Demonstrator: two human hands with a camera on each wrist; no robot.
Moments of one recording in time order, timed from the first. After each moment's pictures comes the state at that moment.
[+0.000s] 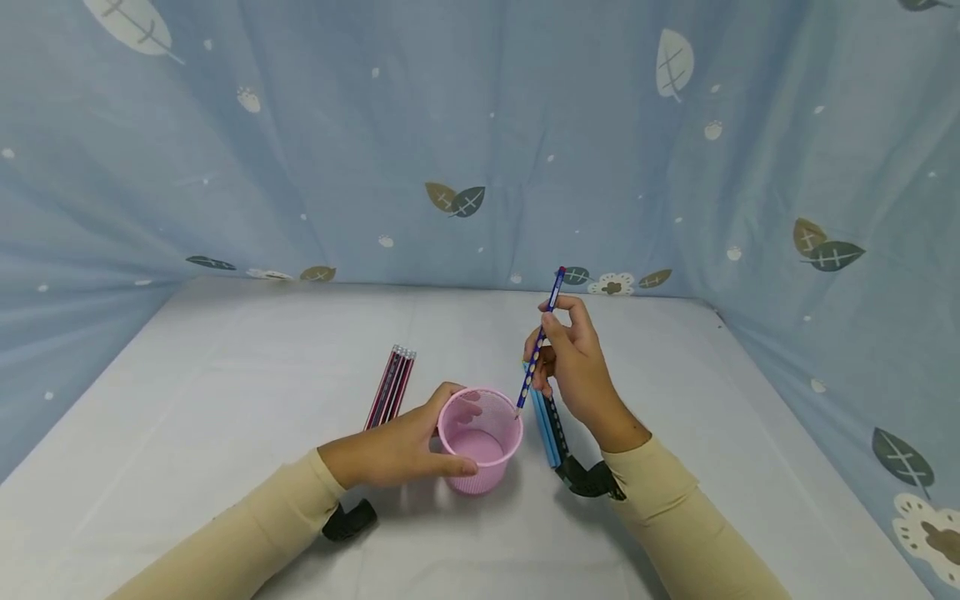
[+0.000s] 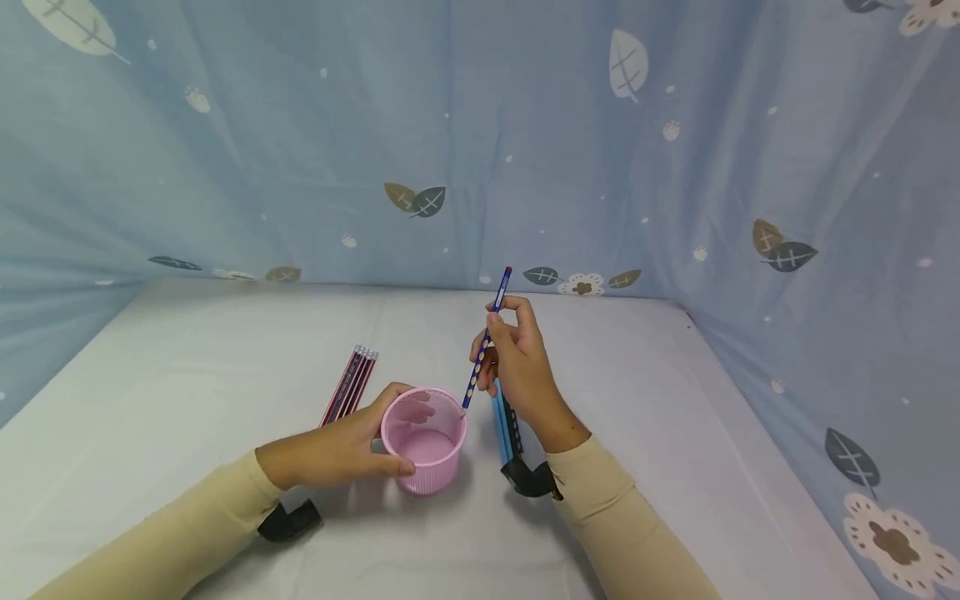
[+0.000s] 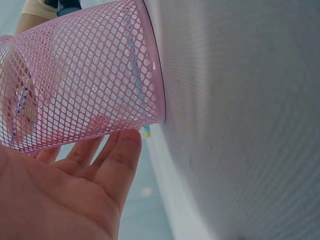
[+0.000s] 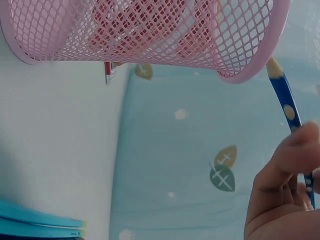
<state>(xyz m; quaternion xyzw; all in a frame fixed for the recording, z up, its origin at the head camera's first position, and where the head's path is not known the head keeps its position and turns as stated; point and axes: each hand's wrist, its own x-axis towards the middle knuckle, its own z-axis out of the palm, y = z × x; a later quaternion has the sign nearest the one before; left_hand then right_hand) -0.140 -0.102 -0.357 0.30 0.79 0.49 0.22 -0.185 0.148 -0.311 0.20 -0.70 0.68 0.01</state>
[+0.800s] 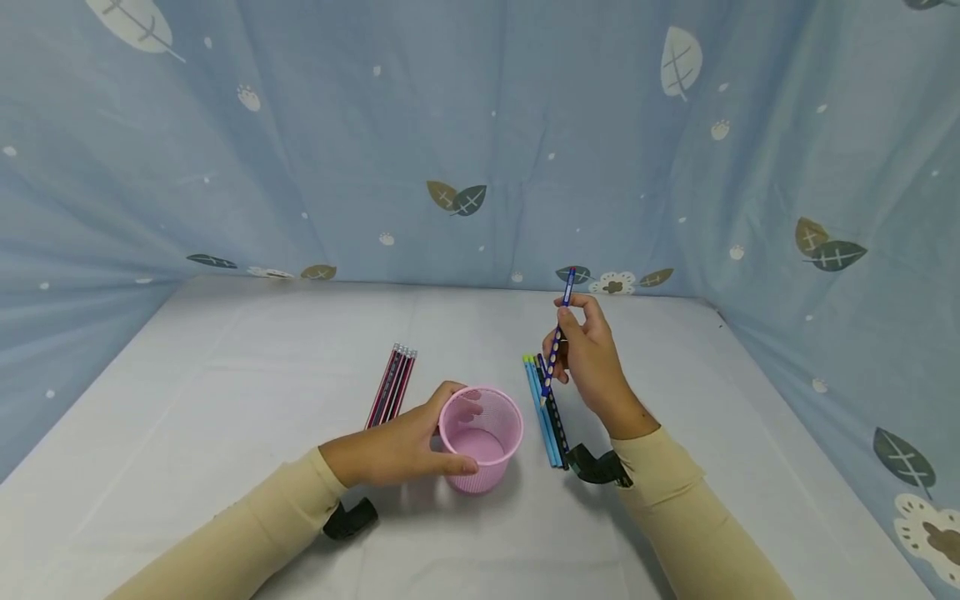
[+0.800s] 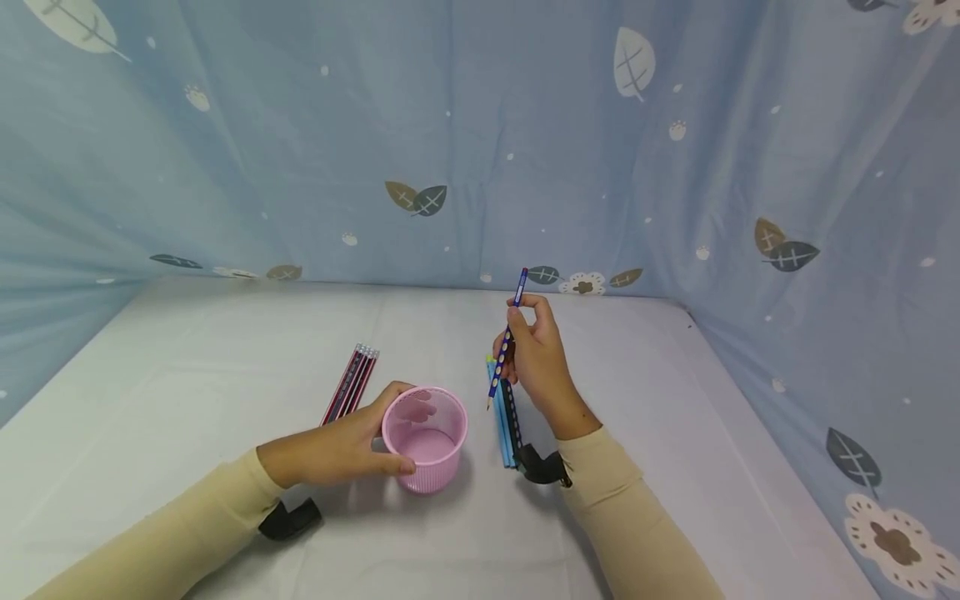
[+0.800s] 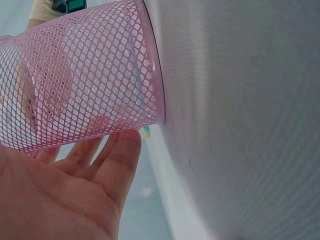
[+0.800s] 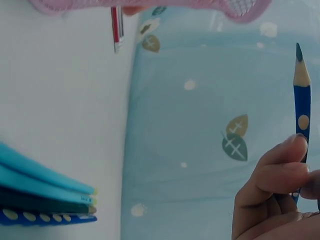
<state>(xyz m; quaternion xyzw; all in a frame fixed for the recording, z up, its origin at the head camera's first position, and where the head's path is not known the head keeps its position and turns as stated) -0.140 -0.103 -0.355 0.30 0.78 0.50 0.22 -0.201 0.164 -0.315 0.10 -0.75 0.66 0.02</state>
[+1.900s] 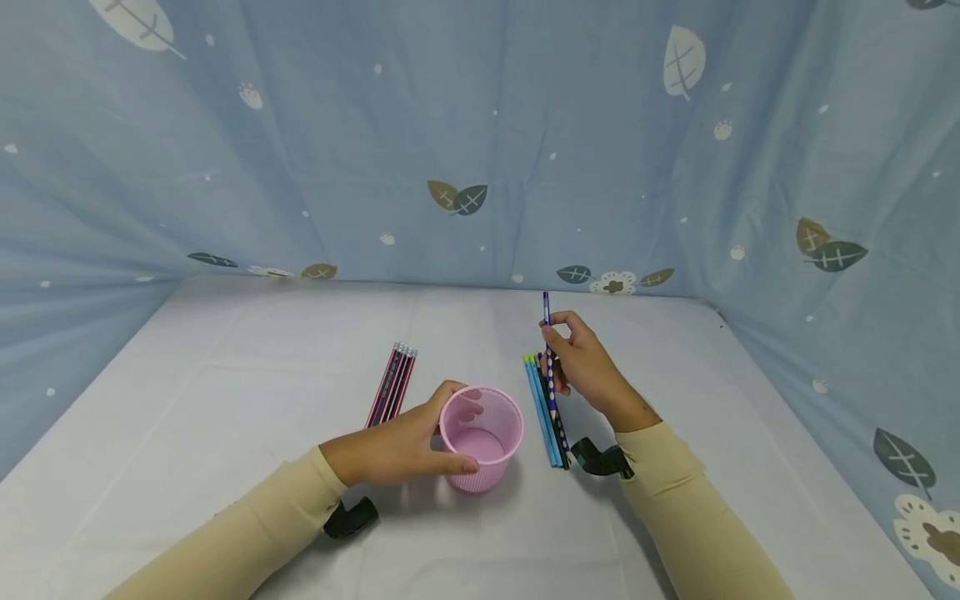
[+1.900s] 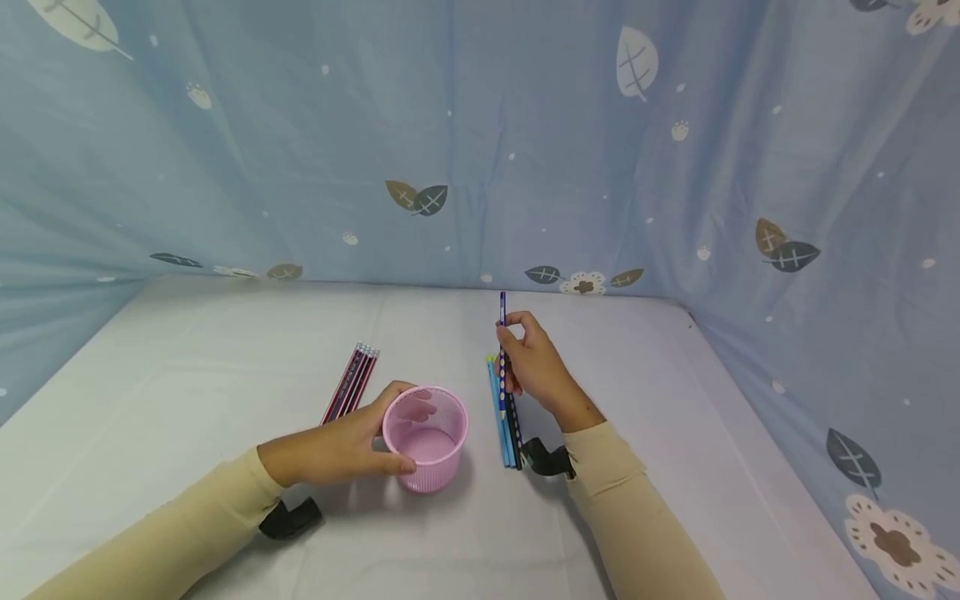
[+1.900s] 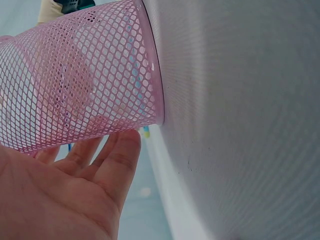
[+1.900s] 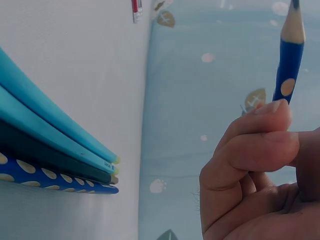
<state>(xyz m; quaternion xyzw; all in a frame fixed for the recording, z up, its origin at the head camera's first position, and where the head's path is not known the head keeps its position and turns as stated) -0.141 -0.103 -0.355 0.31 0.78 0.50 0.21 -0.216 0.173 -0.332 0.10 -0.82 0.56 -0.10</state>
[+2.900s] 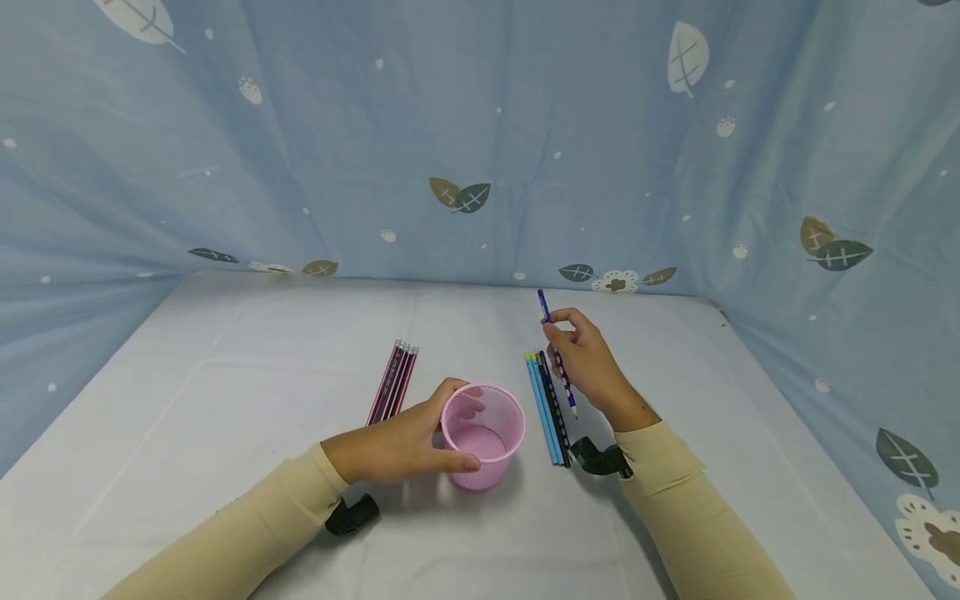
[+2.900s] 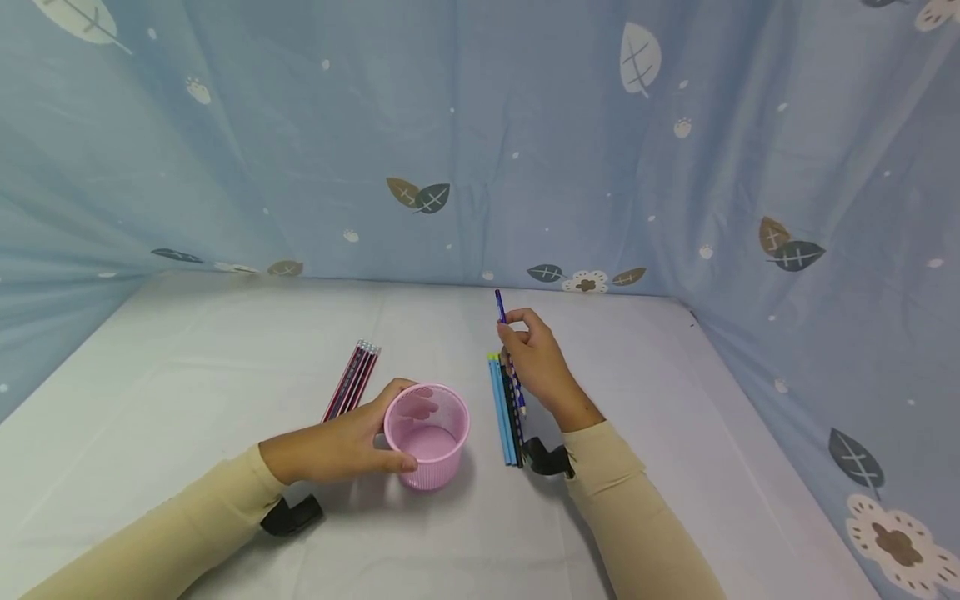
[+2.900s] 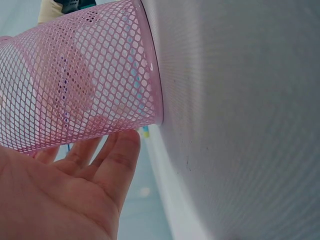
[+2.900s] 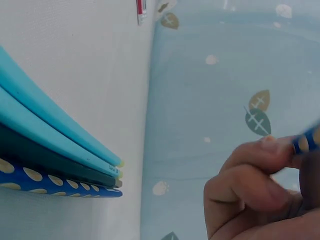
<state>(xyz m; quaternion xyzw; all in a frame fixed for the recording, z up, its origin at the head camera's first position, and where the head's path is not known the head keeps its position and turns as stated) -0.141 -0.102 -0.357 0.30 0.78 0.50 0.22 -0.219 0.173 -0.337 0.08 -0.82 0.57 -0.06</state>
